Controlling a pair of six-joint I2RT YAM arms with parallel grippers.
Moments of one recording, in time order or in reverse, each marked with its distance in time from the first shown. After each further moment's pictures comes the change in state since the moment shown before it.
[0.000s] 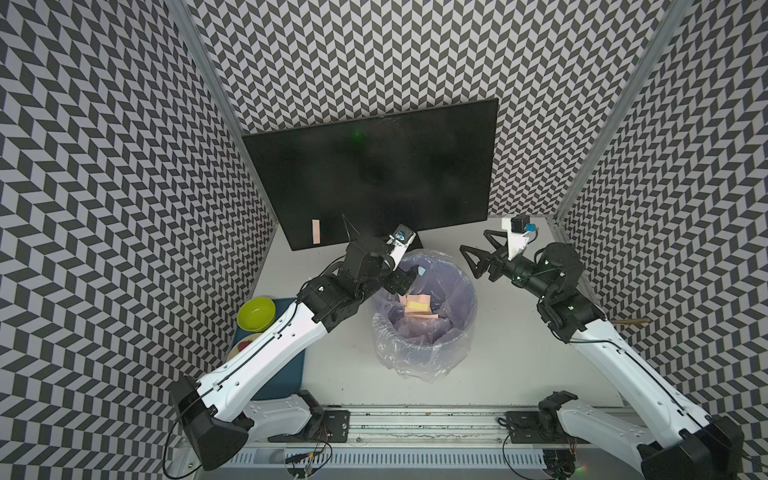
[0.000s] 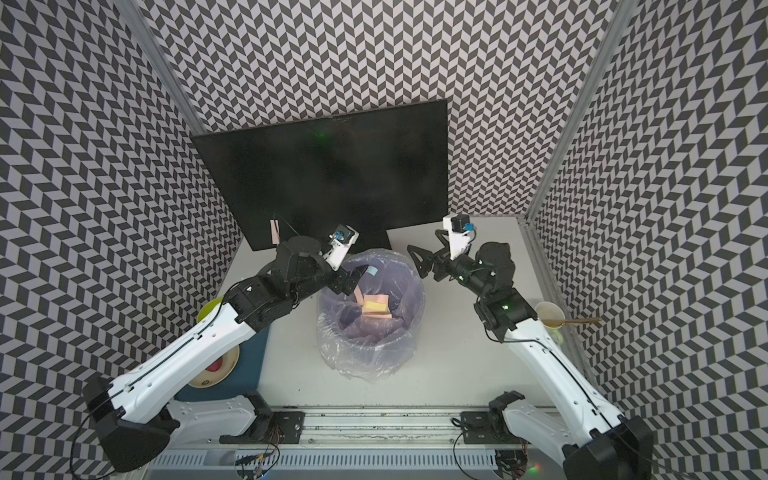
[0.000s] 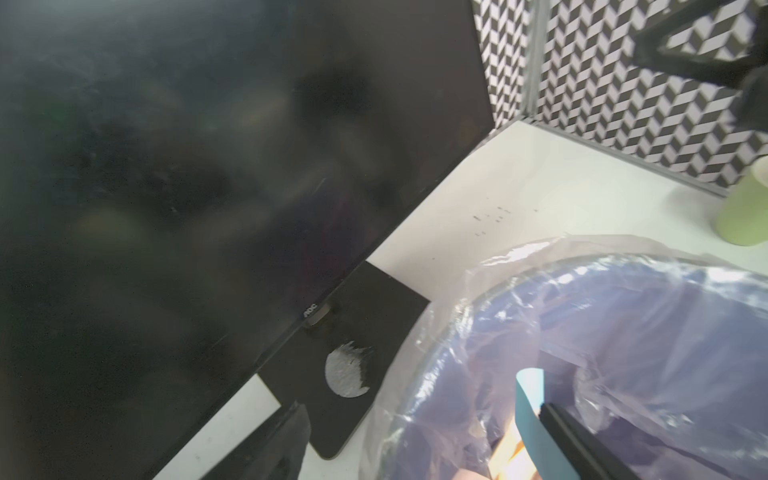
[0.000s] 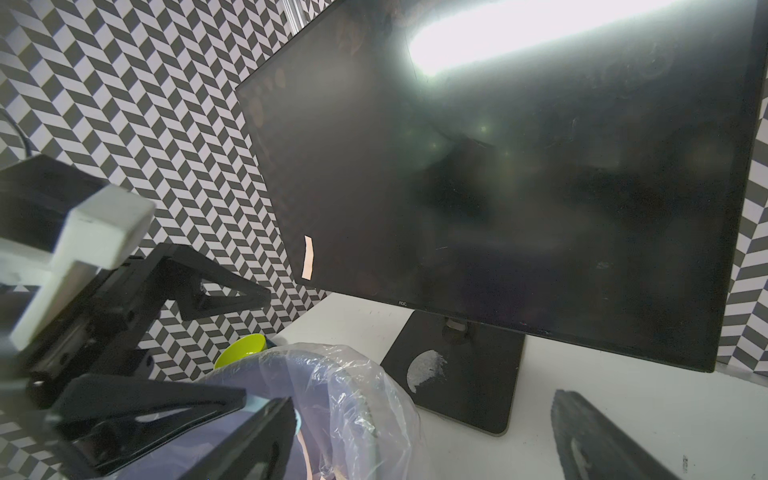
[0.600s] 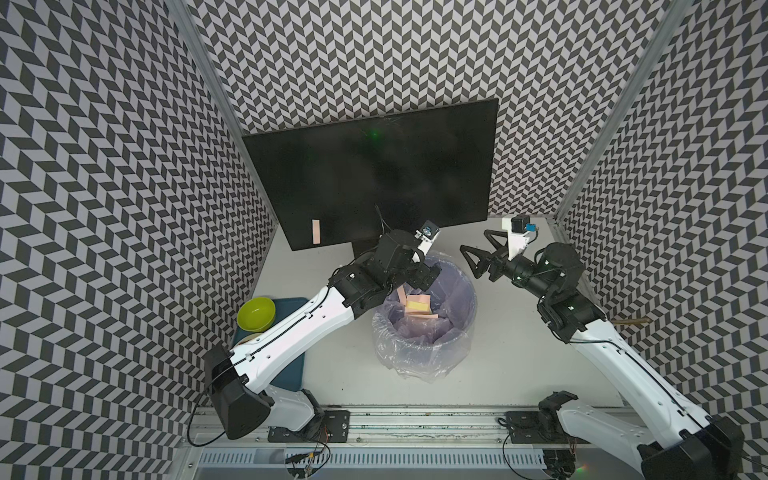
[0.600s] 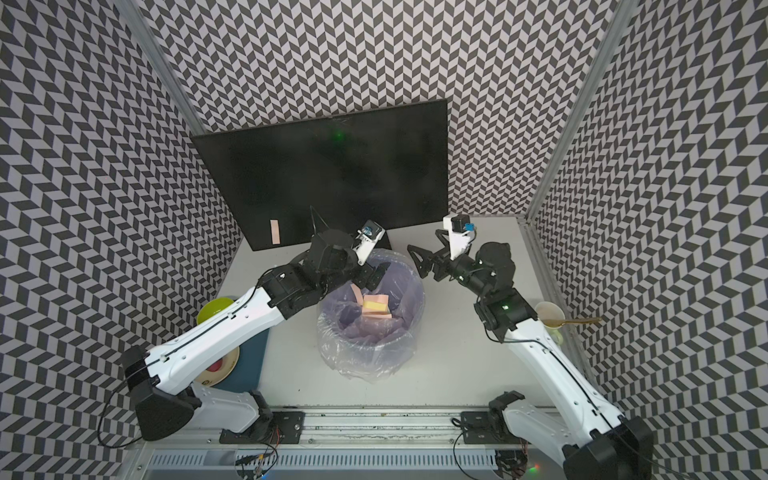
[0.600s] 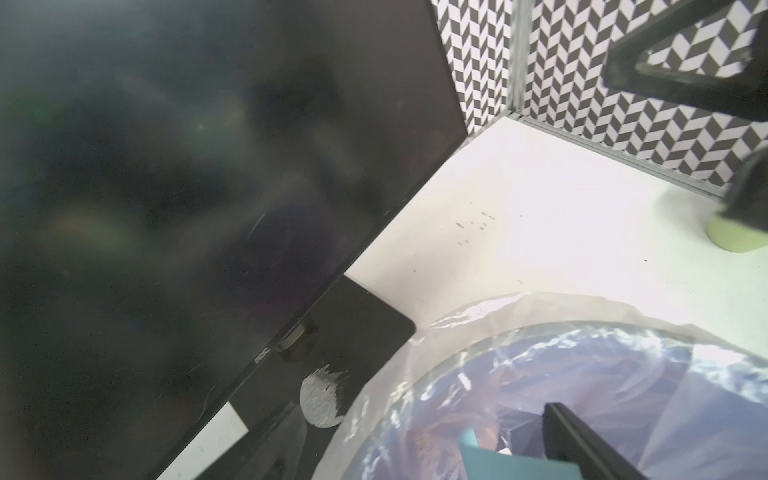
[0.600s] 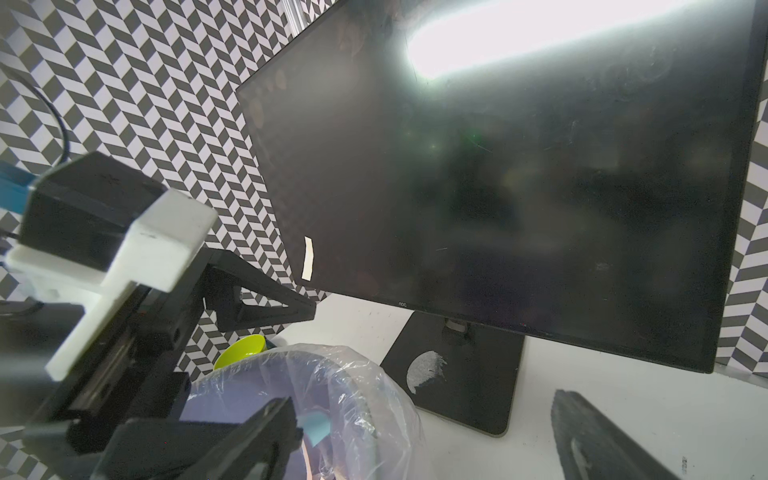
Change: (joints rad) left arm -0.102 0.182 0.137 0.006 -0.021 -0.026; right arm 0.000 -0.002 0.000 0.000 0.003 -0.001
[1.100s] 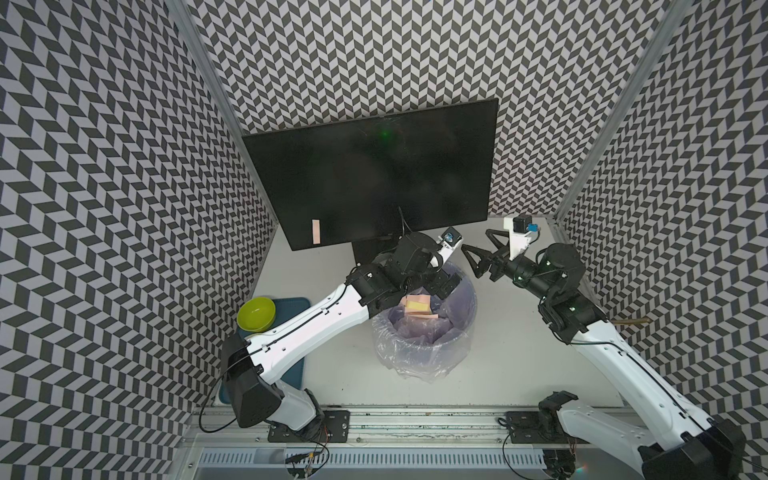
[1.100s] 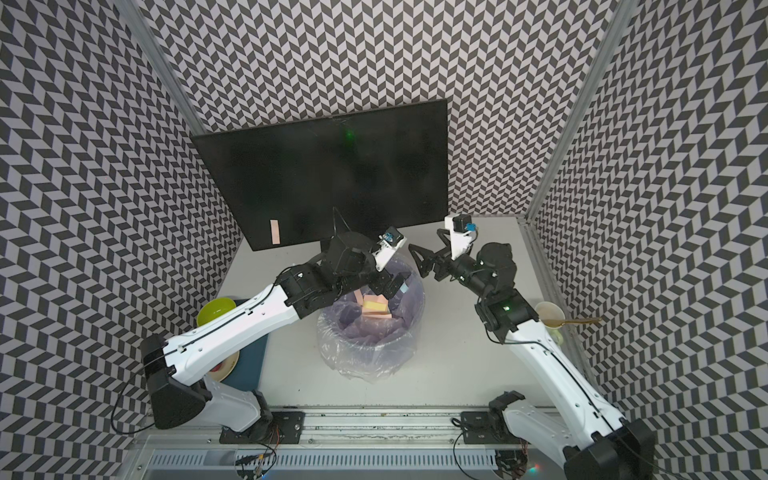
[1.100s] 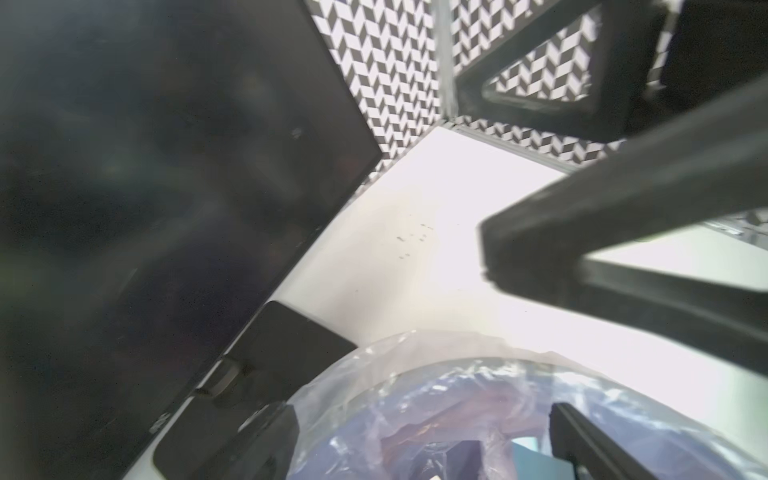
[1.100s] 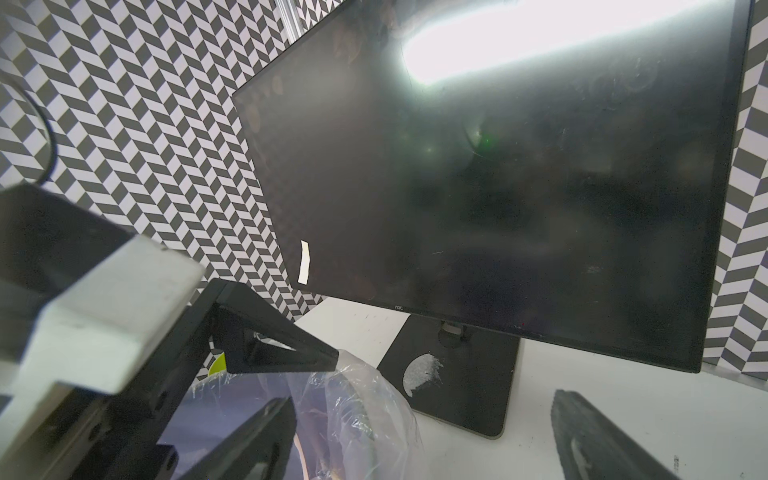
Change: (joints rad) left arm -0.056 0.067 0.057 -0.001 0.040 0.000; right arm 0.000 -0.009 0.000 -0.001 0.017 0.000
